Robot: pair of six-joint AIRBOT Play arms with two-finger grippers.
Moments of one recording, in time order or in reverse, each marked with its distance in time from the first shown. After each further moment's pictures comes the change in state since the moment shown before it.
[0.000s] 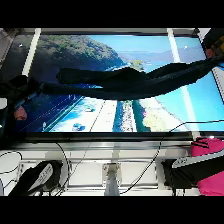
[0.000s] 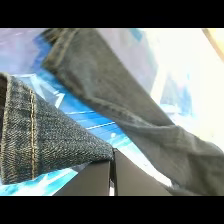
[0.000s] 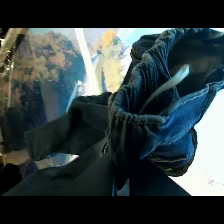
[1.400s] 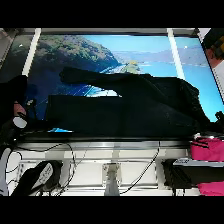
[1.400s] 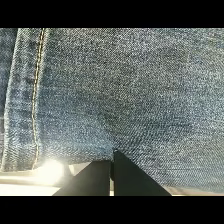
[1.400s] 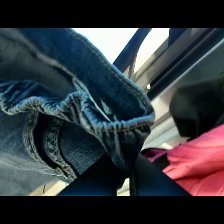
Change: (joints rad) left arm 0.039 0.047 -0.332 0.532 -0.275 0.145; right arm -0.256 0.215 -0.769 -0.665 0.090 0.045
